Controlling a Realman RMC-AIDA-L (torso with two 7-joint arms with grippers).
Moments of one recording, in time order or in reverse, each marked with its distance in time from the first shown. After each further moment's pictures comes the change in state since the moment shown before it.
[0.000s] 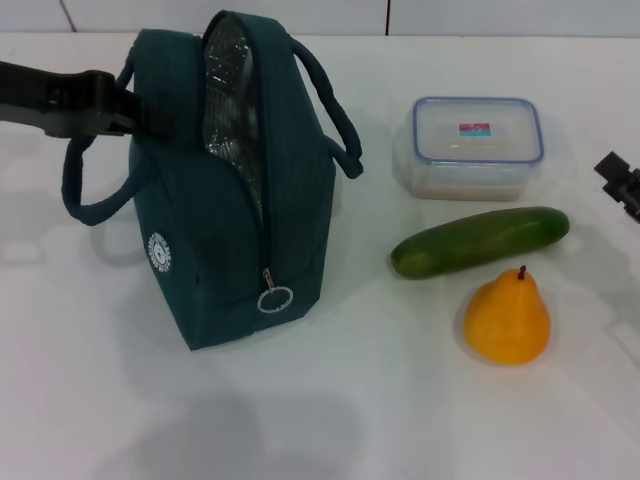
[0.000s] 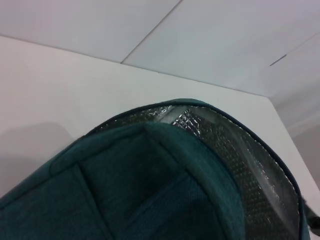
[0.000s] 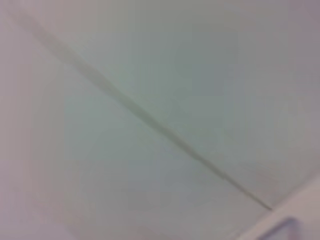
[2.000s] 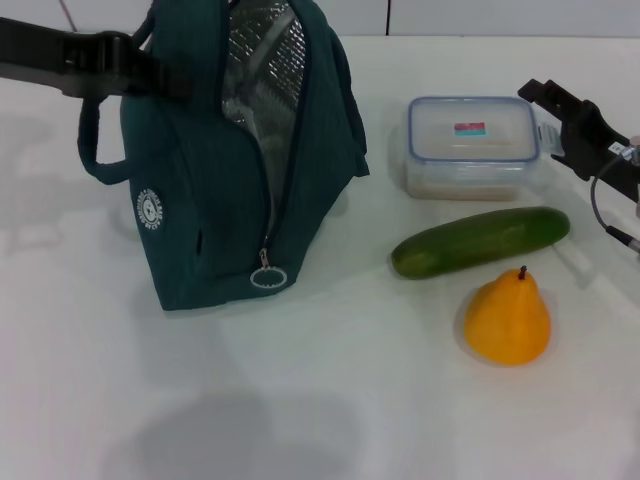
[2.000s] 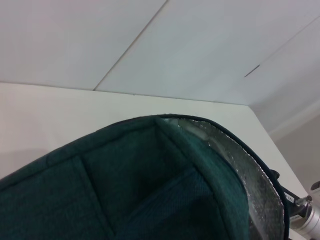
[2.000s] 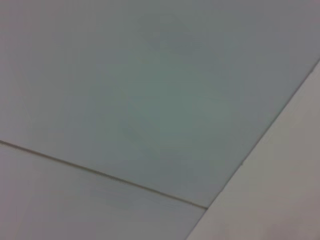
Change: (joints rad) left arm -0.041 -0.001 0.006 0.019 -0.034 -0.013 0.025; right arm 0.338 0.009 -0.004 0.079 0.056 0.474 0.310
